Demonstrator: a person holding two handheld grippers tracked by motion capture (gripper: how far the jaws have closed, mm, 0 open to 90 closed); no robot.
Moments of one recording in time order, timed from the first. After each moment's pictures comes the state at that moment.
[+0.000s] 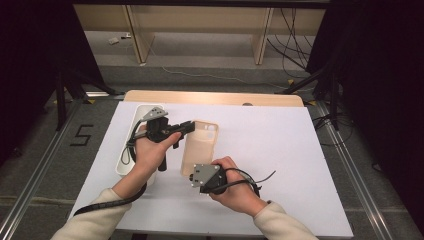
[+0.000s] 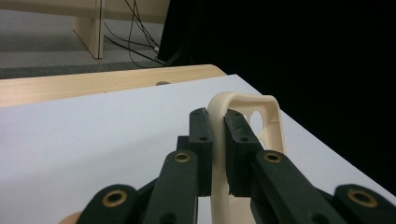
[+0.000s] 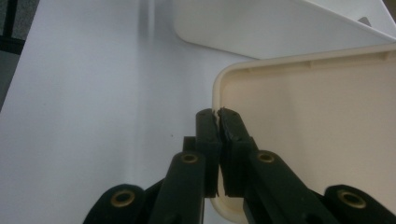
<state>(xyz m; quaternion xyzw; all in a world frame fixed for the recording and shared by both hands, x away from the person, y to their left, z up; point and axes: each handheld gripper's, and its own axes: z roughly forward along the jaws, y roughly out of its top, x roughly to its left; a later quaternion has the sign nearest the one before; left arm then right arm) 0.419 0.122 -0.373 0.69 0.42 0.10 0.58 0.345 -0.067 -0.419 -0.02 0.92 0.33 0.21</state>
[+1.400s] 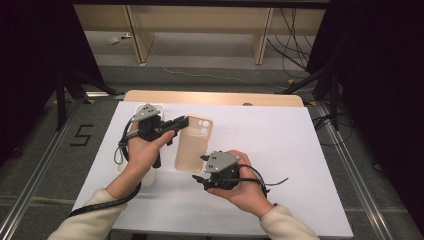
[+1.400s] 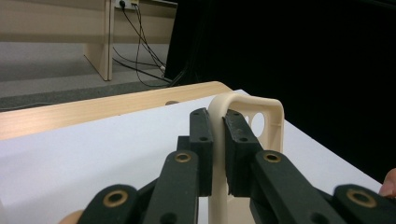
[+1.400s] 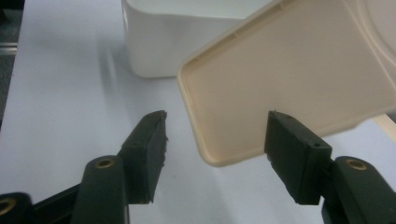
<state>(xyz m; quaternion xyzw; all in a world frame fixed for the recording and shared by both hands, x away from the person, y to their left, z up) 0.414 0.138 -0.362 0.68 0.40 0.15 0.60 0.351 -0.092 -0.411 0.12 0.87 0.43 0.20</state>
